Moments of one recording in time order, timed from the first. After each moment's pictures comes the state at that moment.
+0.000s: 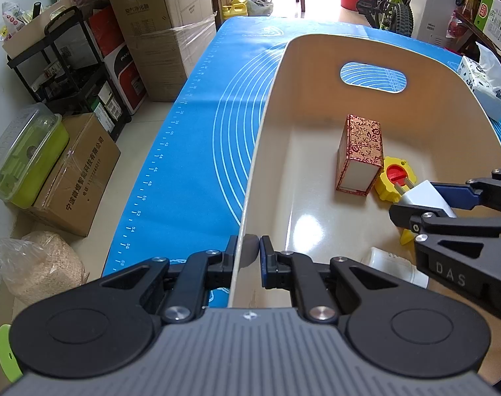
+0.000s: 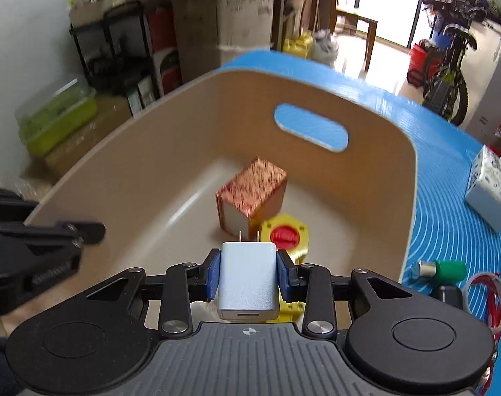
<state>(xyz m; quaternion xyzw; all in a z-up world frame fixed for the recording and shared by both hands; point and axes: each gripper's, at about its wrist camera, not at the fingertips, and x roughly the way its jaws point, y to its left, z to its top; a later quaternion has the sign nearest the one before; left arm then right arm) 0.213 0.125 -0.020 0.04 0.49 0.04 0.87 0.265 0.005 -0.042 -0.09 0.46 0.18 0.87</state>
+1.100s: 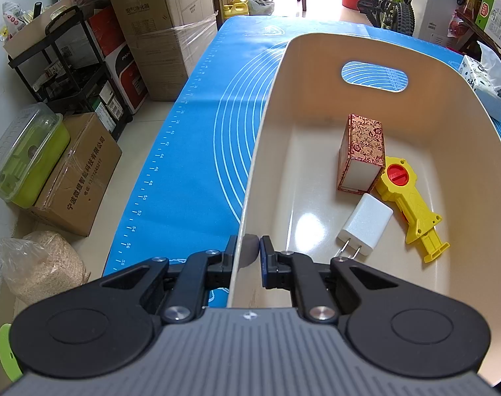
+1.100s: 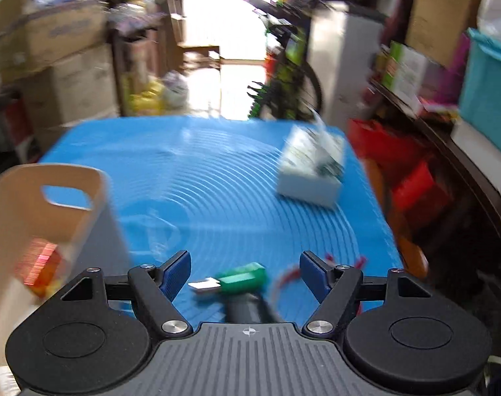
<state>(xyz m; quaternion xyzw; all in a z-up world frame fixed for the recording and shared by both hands) 0.215 0.122 -0.022 0.04 0.49 0.04 0.87 0.285 -0.172 -0.031 0.01 0.38 -0.06 0.92</state>
